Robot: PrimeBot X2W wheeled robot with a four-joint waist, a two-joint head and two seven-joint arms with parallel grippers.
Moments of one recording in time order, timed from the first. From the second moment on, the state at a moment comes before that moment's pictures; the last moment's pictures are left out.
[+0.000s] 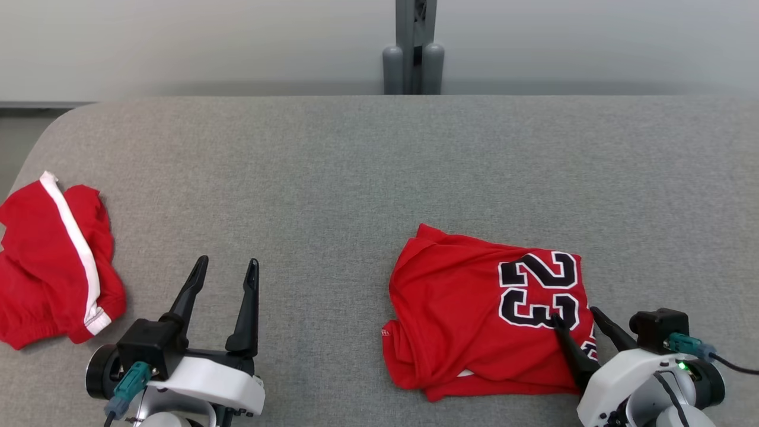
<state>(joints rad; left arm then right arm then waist) -0.10 0.33 -0.43 0.02 -0.51 0.26 -0.22 -0.13 -0.15 0.19 0.39 0.35 0.13 0.02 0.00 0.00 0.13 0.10</state>
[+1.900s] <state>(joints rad) -0.43 0.33 -0.54 -0.02 -0.40 0.18 -0.14 -0.72 -0.54 0.24 0.66 0.22 0.13 -0.24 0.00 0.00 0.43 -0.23</state>
